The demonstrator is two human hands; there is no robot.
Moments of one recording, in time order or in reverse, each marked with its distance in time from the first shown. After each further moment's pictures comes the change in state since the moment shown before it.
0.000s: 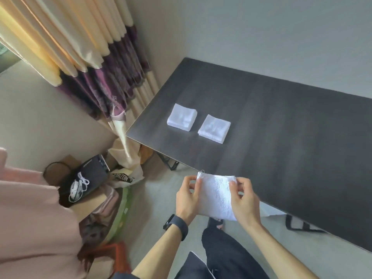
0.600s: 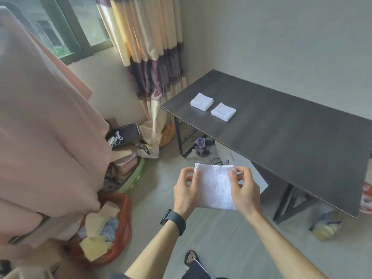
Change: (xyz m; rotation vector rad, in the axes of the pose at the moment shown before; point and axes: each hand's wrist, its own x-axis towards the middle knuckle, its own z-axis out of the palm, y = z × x) left_hand -0.355 -0.078 0.004 -0.213 0.257 0.148; right_hand -0.284 0.058 -0.138 -0.005 -0.102 -0.376
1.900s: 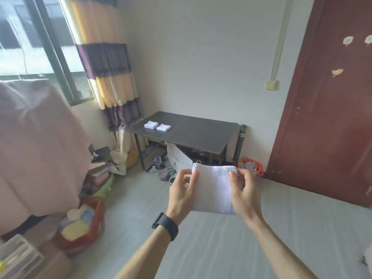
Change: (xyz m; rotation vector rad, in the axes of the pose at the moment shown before) left_hand -0.776 0.006 0.028 -0.069 -0.204 0.430; right_hand -0.690 0.013 -0.441 0.139 0.393 -0.187
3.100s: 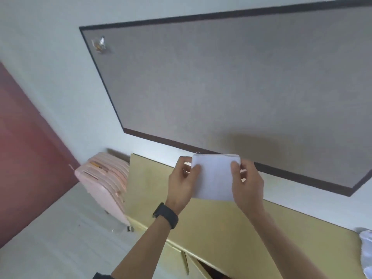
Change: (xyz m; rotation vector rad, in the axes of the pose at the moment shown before) left_hand -0.567 0.180 0.675 -0.276 -1.642 0.222; right_hand -0.348 0.129 -0.776 -0.583 1.474 0.415
